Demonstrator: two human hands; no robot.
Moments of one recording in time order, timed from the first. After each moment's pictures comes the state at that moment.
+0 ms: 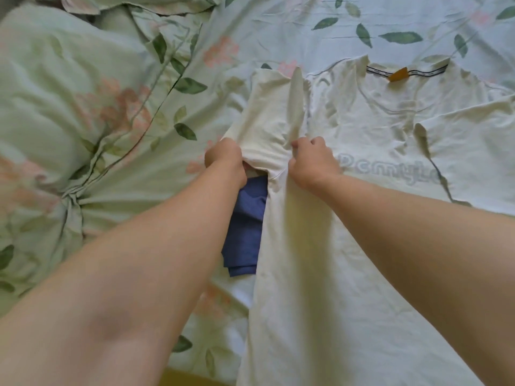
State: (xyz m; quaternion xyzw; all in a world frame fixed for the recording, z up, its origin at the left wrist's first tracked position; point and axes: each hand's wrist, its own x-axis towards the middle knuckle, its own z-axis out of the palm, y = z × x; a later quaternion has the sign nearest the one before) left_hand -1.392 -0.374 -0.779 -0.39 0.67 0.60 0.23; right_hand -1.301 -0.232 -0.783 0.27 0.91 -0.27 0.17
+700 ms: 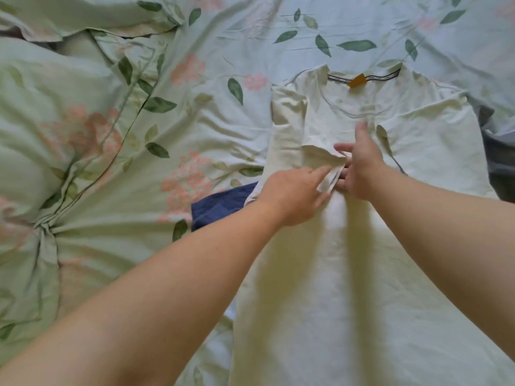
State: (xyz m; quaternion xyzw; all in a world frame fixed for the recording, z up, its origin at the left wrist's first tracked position) left_hand -1.287 -0.287 -0.756 0.49 0.84 0.12 0.19; right_hand -1.253 -0.123 -0.762 0.57 0.42 -0.70 0.03
